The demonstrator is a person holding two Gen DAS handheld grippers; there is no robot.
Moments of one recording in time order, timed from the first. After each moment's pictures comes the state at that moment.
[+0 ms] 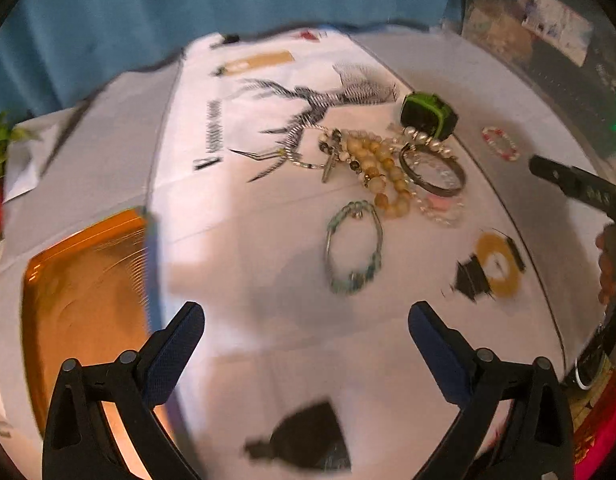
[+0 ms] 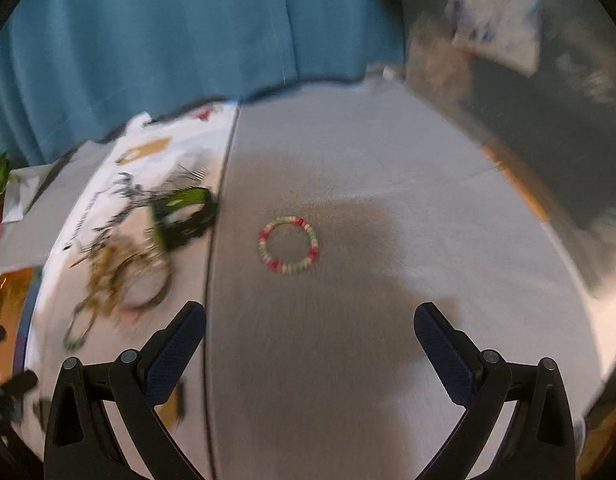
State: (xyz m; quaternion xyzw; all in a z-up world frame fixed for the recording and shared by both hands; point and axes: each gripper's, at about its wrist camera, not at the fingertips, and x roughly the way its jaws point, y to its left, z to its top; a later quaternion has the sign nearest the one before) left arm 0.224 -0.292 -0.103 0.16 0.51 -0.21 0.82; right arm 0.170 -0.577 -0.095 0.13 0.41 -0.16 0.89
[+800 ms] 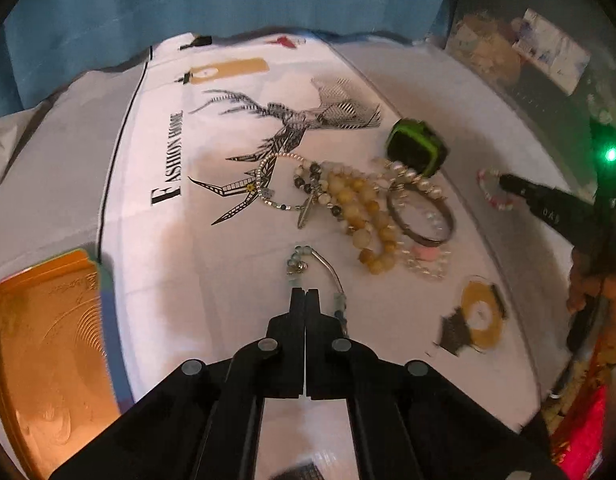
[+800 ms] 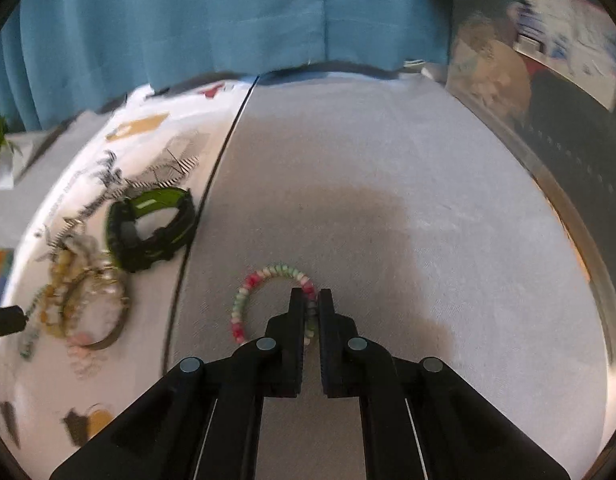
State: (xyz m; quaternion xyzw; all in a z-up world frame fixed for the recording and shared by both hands) left arm 0.249 -0.295 -0.096 0.11 0.50 -0.28 0.81; right arm 0.218 -0.585 -0.112 0.07 0.42 -0.14 0.90
